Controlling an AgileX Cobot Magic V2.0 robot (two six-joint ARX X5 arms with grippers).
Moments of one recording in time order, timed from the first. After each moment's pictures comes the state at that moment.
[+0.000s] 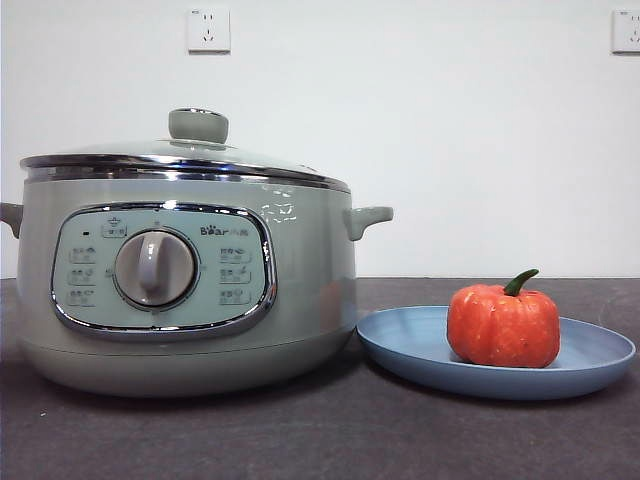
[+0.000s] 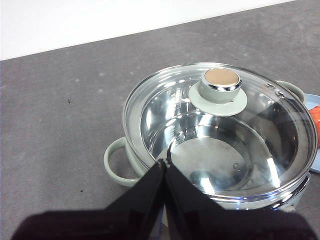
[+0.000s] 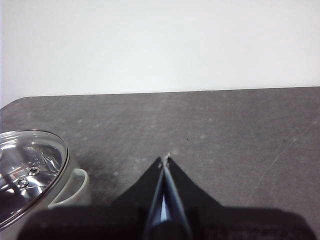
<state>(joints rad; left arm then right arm) -0.53 0.48 0.71 -0.63 -0.21 -0.05 0.50 0.39 0.56 -0.31 0.26 0.13</state>
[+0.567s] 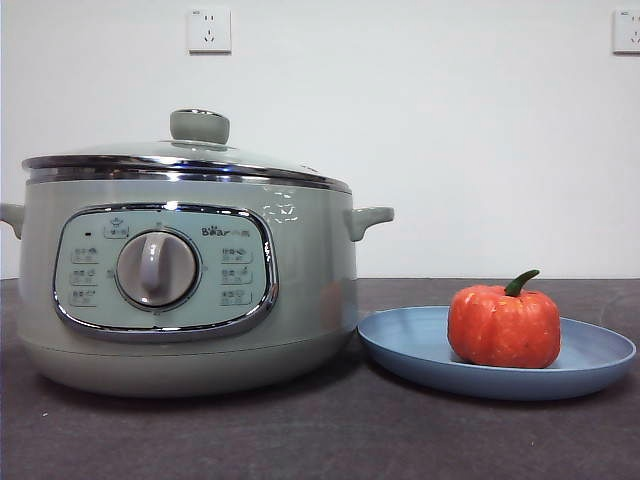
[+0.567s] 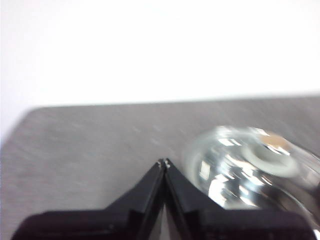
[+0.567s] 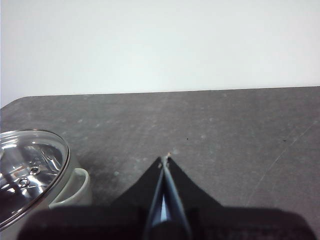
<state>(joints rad) -0.29 0.16 0.62 -0.56 -0.20 -0.06 0.50 0.39 0.56 -0.31 0.27 0.13</state>
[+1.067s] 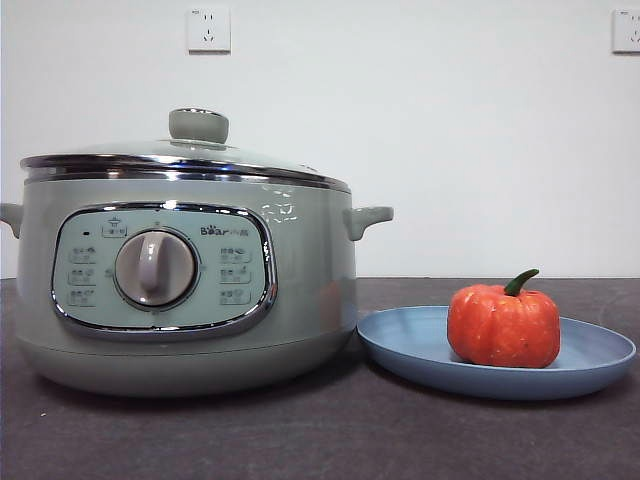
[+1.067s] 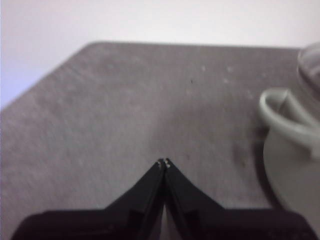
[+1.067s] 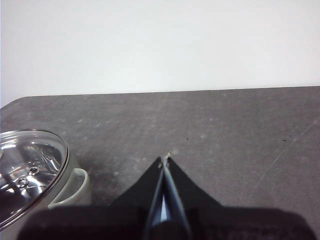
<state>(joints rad) -0.02 0.04 0.08 -0.26 -0.17 -0.07 0.50 0.39 0.56 -0.31 0.27 0.13</state>
